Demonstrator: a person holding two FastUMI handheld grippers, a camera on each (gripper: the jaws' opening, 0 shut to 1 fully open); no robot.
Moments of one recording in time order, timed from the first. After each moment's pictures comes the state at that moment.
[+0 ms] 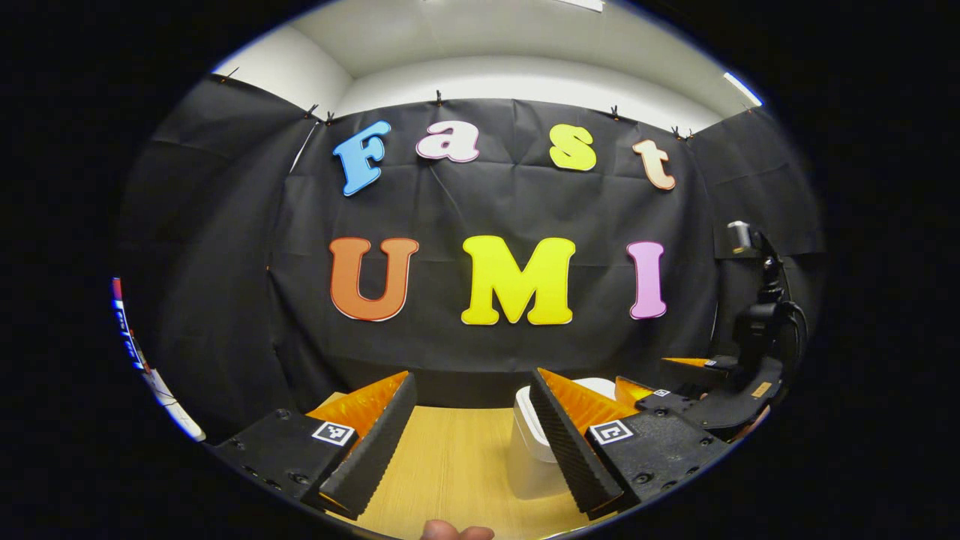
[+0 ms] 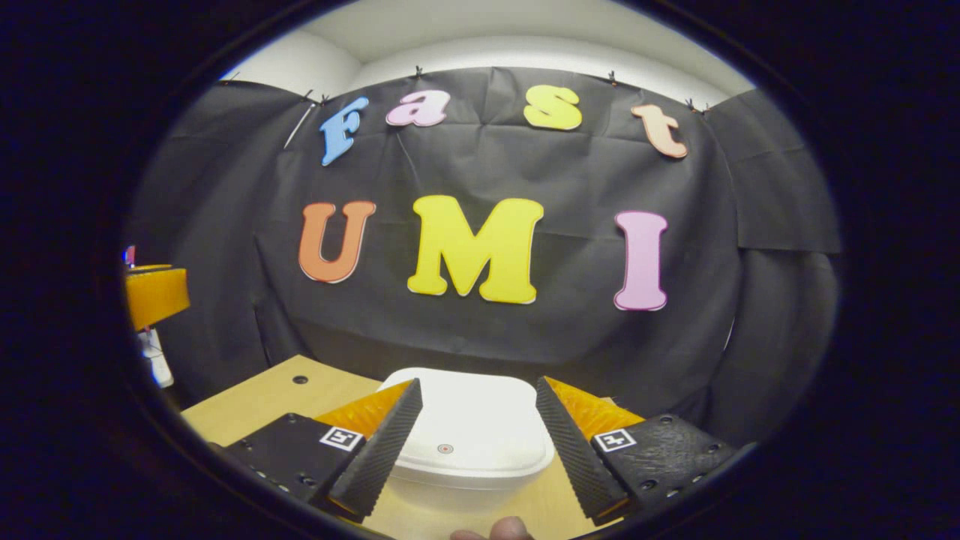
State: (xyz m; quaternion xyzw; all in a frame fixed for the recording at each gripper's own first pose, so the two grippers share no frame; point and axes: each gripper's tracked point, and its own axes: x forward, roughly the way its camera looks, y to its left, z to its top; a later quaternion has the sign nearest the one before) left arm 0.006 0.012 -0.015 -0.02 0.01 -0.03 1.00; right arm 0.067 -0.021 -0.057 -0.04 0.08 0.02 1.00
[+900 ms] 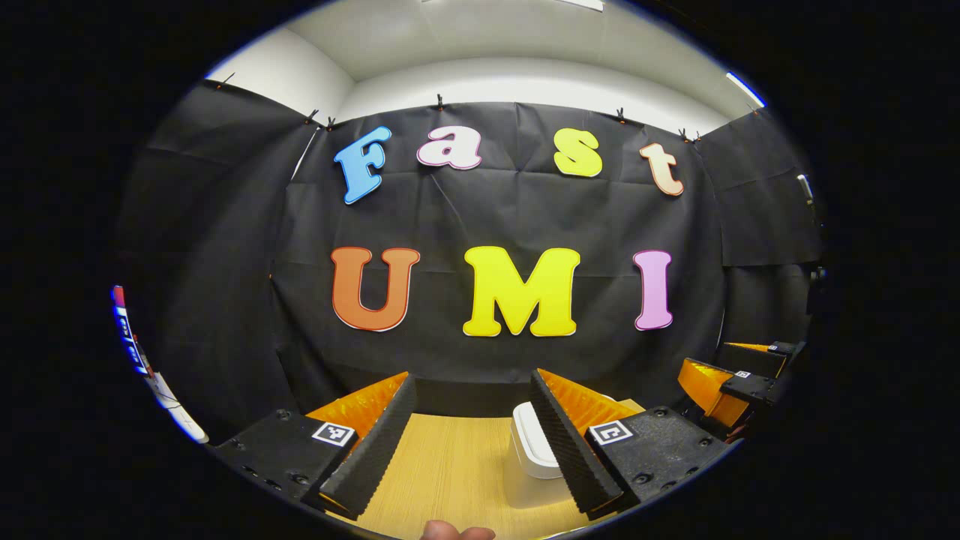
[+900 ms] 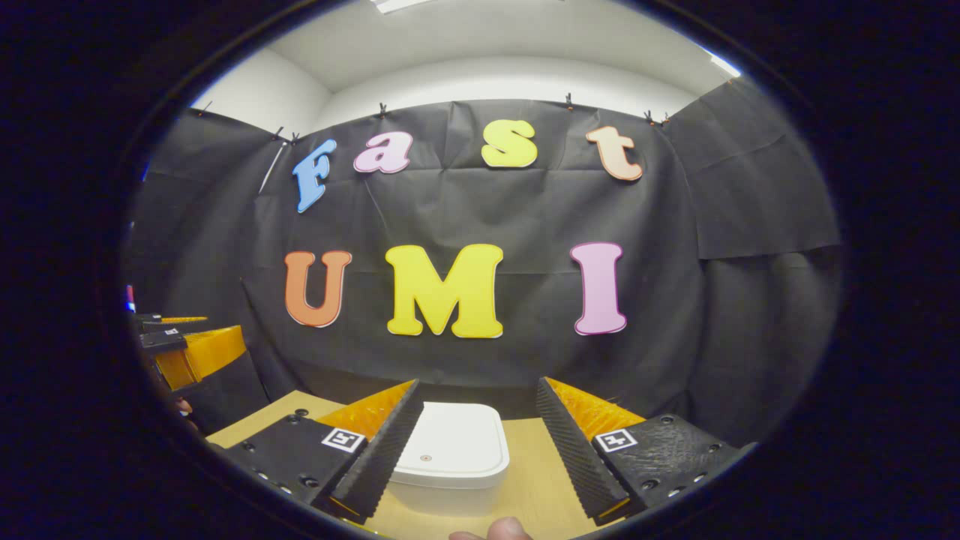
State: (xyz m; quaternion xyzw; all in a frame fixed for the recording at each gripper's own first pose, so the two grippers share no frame) left arm 0.012 0.015 0.004 -0.02 0.01 -0.01 1.00; right arm 0.026 -0.048 0.002 -0.01 0.04 -0.02 1.00
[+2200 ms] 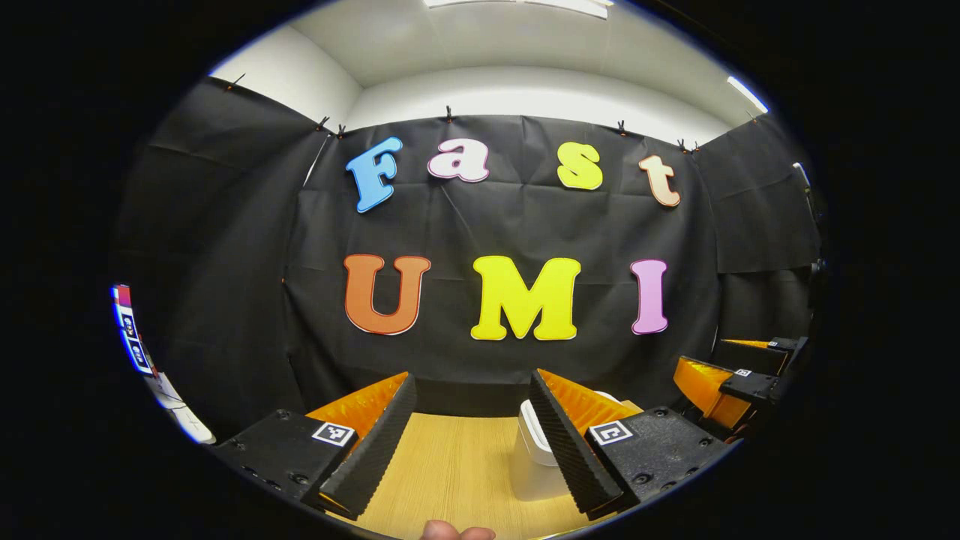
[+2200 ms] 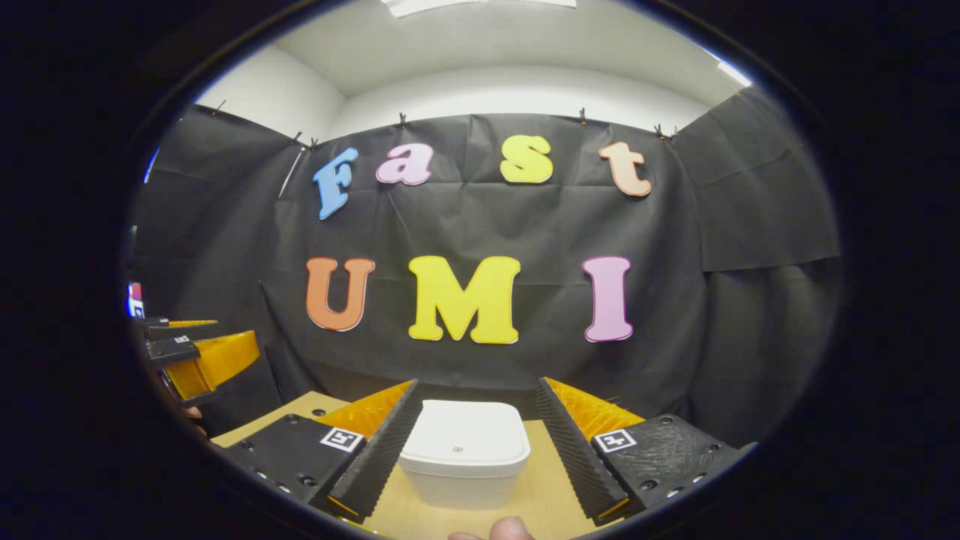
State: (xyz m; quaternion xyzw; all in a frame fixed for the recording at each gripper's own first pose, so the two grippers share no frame) left arm -0.029 0.029 0.013 -0.03 0.00 -0.01 1.00; right arm -0.024 -0.015 0.019 -0.02 0.02 -0.01 1.00
